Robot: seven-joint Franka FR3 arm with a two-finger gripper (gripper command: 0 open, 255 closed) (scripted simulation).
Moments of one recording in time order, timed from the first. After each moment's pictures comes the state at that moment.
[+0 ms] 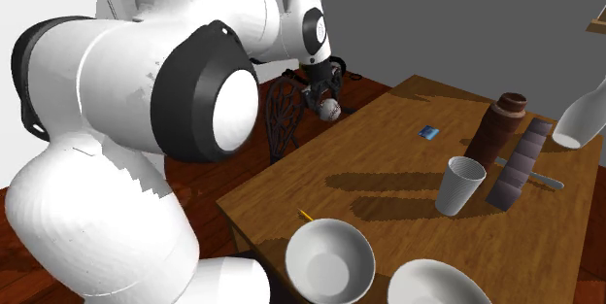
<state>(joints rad) -0.16 -0.06 -0.47 -2.00 -0.27 2.10 -0.92</state>
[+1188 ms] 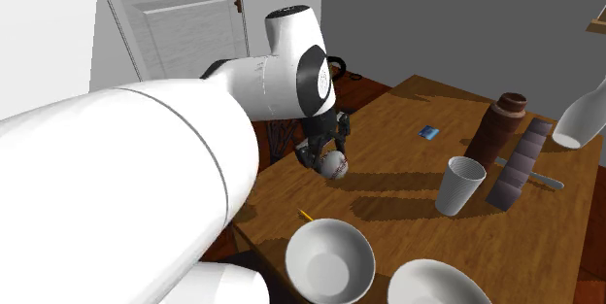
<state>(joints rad) -0.35 -0.81 -0.42 -2.60 -0.54 1.96 -0.90</state>
